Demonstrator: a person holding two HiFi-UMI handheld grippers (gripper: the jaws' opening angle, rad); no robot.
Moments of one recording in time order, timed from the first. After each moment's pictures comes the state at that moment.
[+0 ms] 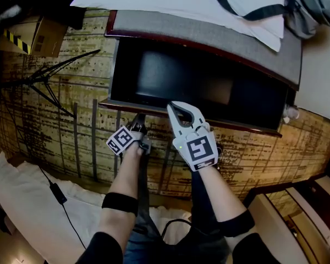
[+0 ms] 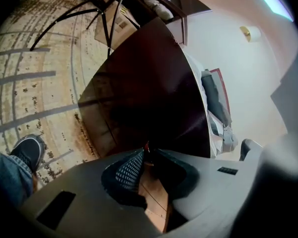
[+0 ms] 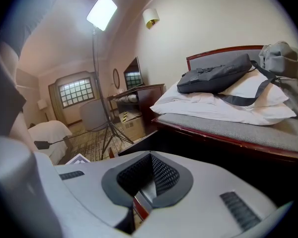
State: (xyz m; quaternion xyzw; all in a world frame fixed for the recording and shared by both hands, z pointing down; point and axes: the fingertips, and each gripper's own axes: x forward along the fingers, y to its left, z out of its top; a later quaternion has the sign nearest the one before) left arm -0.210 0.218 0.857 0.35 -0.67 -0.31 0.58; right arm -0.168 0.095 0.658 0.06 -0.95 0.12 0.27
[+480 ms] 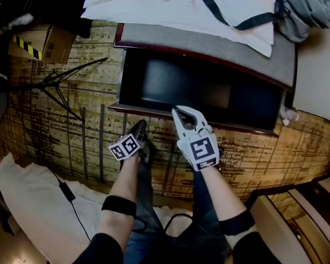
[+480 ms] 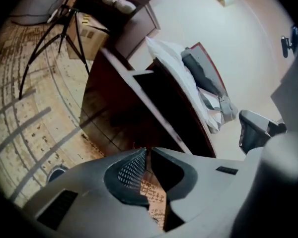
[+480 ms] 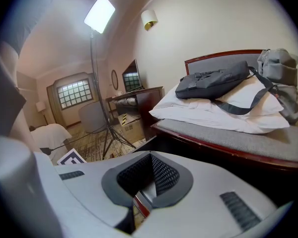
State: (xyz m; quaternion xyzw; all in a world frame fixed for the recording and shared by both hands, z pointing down) left arm -0.207 0.236 0.808 0.42 -0.69 -0.15 0.57; right arm -0.162 0.088 0.620 0.07 -0.95 0.13 0.27
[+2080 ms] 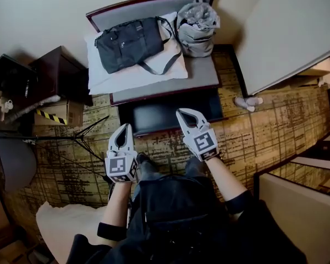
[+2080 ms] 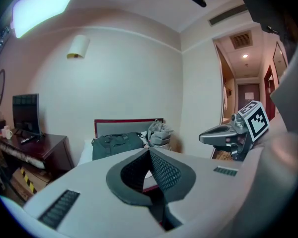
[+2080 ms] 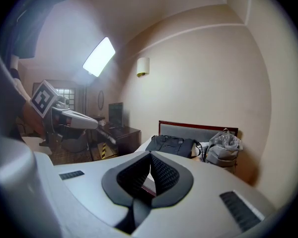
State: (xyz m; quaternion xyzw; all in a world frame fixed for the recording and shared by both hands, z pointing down) left arm -0.141 0.118 0.168 0.67 -0.72 0.10 0.14; right arm 0.011 0.009 0.182 0.21 -0.96 0.04 0.17
